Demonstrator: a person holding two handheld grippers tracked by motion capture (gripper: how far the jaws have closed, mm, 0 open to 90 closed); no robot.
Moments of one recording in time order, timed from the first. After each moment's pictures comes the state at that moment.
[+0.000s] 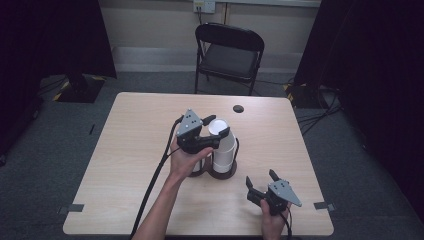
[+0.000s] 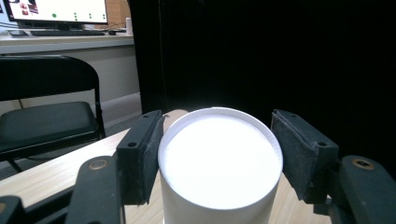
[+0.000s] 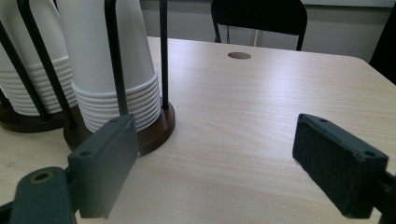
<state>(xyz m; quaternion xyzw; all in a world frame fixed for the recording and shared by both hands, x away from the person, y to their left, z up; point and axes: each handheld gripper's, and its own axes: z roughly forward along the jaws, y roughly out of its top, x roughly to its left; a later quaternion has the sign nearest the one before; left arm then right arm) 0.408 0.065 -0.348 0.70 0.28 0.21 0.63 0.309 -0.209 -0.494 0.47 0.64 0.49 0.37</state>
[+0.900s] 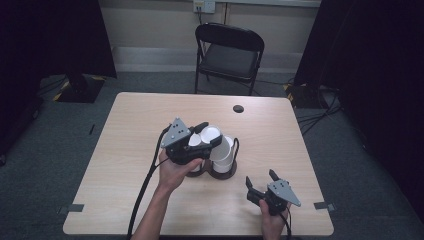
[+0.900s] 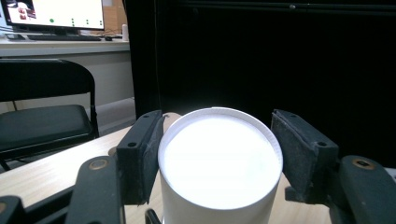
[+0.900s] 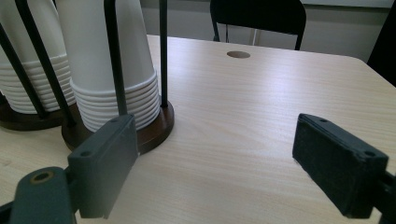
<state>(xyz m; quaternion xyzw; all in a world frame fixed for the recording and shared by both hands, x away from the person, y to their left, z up) 0.371 0.087 -0.346 0.69 0.27 0.19 0.64 0.309 -0.208 -0.494 0.46 0.64 0.48 0.37</state>
